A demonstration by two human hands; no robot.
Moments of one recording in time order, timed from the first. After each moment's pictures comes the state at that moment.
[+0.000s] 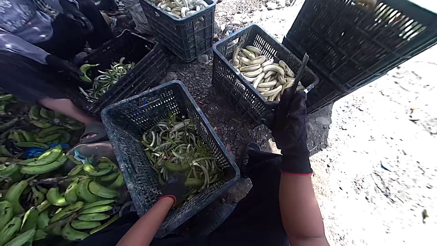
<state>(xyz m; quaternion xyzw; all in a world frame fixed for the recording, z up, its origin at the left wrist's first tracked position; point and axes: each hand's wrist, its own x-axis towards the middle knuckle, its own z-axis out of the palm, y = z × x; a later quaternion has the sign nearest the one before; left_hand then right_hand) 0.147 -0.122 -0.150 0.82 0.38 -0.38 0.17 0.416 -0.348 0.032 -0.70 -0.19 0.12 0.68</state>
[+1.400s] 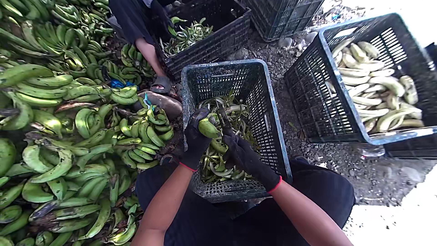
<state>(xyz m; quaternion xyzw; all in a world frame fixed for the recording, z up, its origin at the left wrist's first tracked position) 0.130 -0.055 -0.061 0.73 0.30 0.53 0.30 0.260 -0.176 -0.040 -0.61 -0.31 0.60 0.42</state>
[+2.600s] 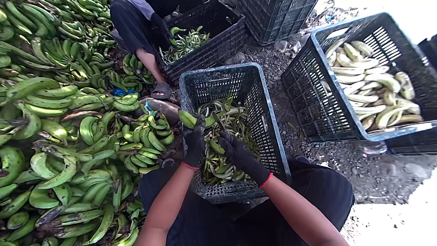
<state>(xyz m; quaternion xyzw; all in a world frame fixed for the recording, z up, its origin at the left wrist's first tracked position) 0.147 -0.057 -0.049 0.42 0.51 0.47 0.58 0.265 -0.166 -0.057 -0.71 -0.45 0.46 0.29</state>
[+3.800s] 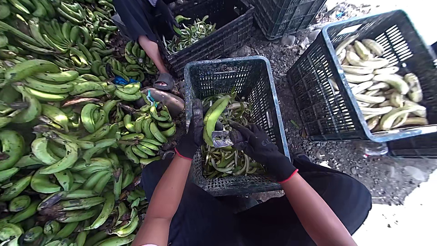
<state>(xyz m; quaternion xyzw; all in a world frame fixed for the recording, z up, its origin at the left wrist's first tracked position) 0.115 -0.043 -0.039 0.52 0.25 0.27 0.77 0.310 -0.189 -0.059 -0.68 -0.65 0.23 0.25</state>
